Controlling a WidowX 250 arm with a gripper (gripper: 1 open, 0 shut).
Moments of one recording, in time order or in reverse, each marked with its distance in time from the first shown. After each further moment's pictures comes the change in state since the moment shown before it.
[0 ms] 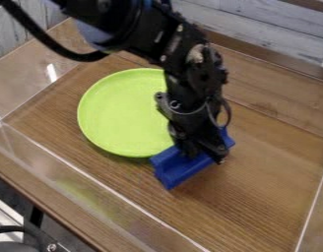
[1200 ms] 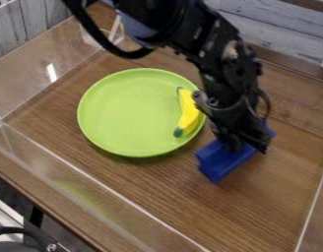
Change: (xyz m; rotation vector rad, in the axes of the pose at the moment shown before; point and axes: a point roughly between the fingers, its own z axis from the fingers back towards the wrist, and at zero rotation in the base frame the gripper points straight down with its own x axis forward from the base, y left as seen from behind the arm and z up) arm 0.027 -0.032 -0.008 -0.084 -0.027 0.034
